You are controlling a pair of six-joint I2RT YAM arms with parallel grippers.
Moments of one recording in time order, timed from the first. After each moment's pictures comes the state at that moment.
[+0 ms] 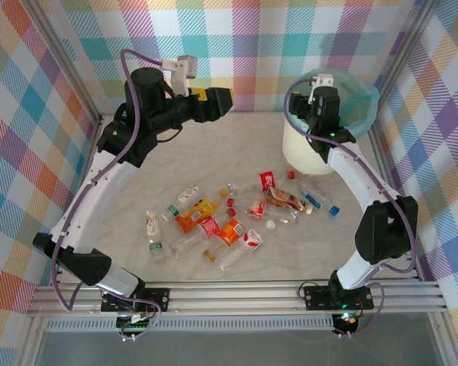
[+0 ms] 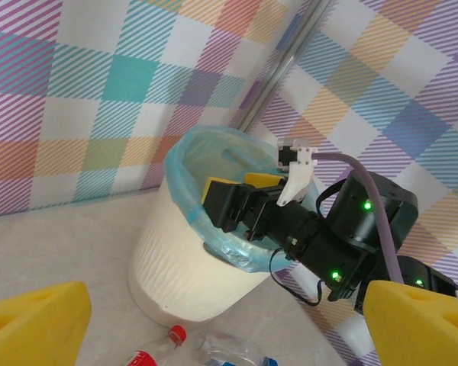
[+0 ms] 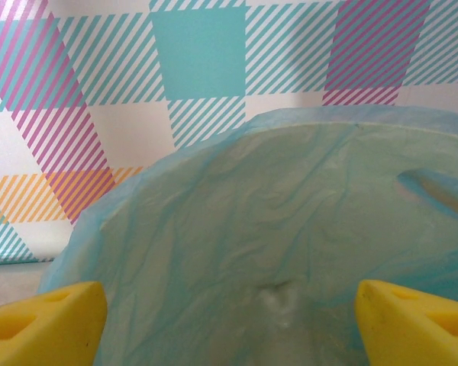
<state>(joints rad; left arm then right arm) -0.51 1.51 1.89 -0.55 0.30 -0.44 0.25 1.63 1.44 -0.06 0.28 0.10</state>
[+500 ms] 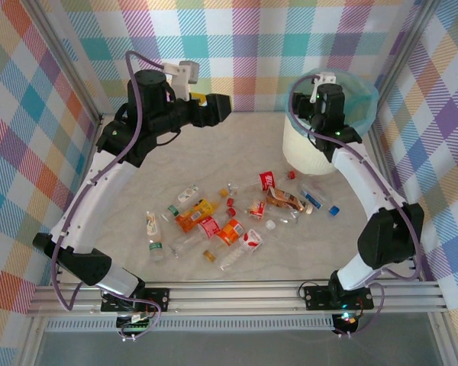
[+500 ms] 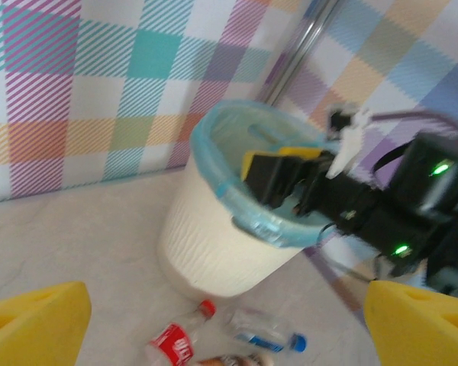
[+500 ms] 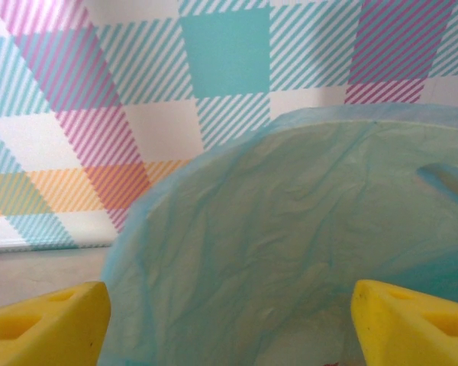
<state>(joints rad) -0.51 1.51 1.91 -0.67 0.26 -0.35 0.25 1.58 1.49 -0.18 0.19 0.15</state>
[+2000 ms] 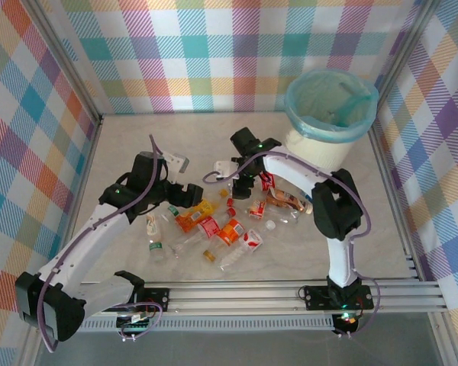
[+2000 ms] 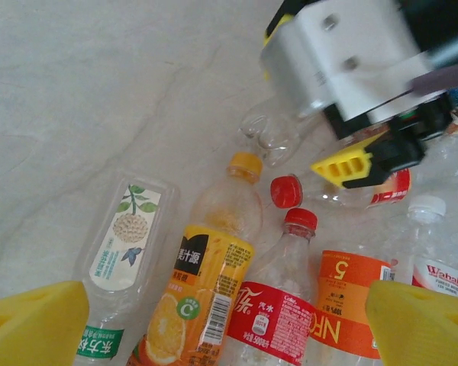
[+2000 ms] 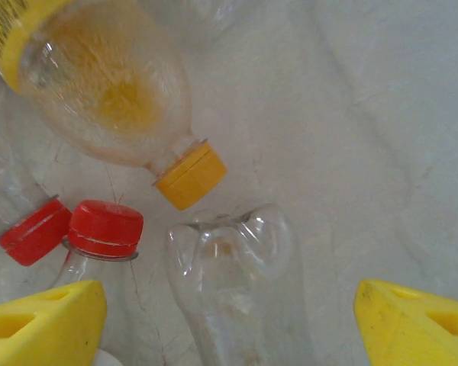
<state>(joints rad) -0.40 1.09 0.97 -0.64 0.21 -0.07 0.65 2.02 1.65 -0.82 -0.21 -0.98</state>
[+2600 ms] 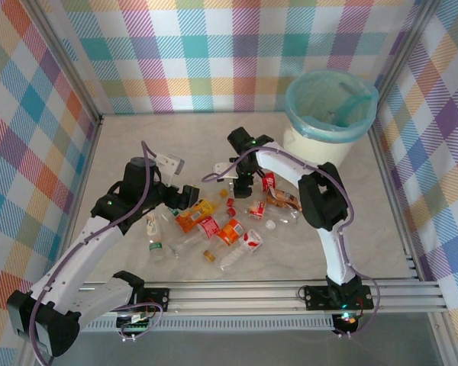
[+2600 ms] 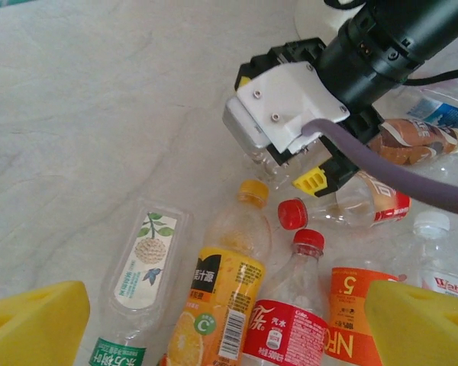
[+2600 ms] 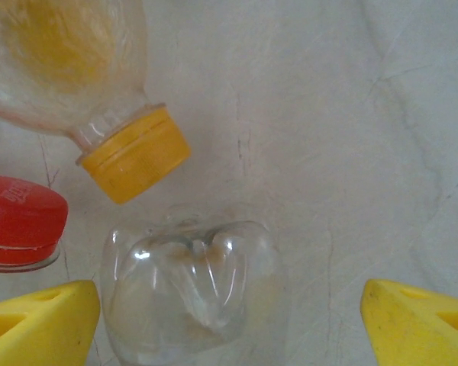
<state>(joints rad) -0.40 0.98 0.91 -0.58 0.17 -0.03 0.63 2.17 1.78 -0.89 -0.18 -1.10</state>
